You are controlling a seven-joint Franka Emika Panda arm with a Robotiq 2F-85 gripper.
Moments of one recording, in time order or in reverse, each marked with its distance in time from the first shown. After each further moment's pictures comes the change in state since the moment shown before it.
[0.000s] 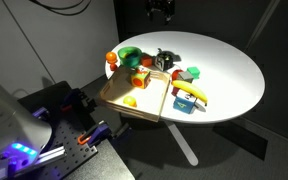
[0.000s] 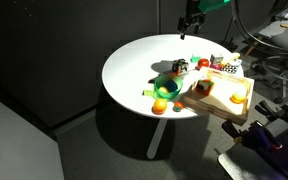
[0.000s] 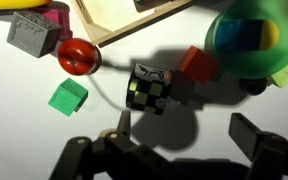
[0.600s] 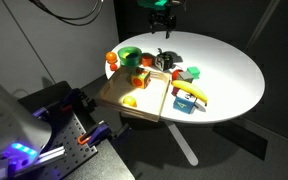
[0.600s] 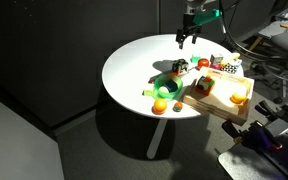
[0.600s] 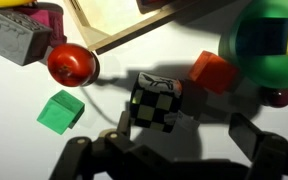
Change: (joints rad) arm -0.001 0.149 -0.013 0.088 0.000 -0.001 0.000
